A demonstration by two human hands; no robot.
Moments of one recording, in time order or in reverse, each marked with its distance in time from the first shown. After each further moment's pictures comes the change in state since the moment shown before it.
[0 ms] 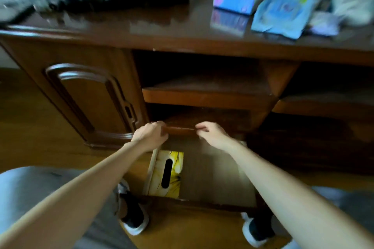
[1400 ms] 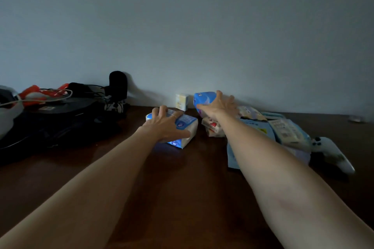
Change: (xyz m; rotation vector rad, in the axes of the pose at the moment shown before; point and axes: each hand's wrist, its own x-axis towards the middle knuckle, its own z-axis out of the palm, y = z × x) left_hand 0.292 0.307 -0.274 0.103 0.275 0.336; right_hand 0.210 -0.192 -0.450 -0.345 0.852 0.254
